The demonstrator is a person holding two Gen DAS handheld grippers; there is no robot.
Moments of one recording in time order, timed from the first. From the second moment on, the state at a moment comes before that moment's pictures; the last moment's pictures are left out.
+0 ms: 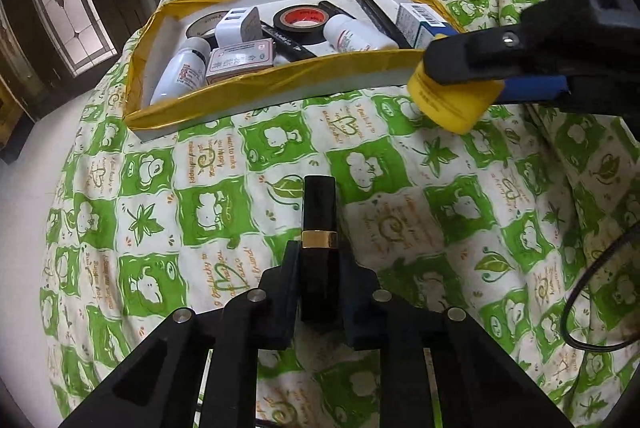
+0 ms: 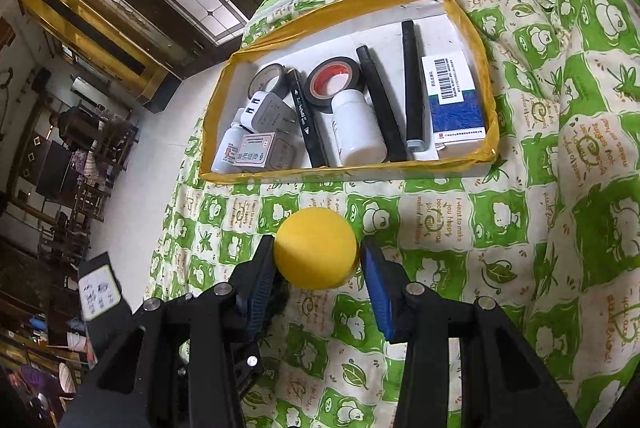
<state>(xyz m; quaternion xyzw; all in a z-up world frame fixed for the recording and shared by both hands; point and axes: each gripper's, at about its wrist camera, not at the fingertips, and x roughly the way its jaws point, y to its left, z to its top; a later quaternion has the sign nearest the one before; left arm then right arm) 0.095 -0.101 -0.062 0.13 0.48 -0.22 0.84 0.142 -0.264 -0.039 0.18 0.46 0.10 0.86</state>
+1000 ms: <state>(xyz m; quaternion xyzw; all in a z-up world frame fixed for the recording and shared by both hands) 0.115 -0.066 -0.047 0.05 0.46 -0.19 0.86 0.145 -0.269 -0.043 0.17 0.46 0.08 0.87</state>
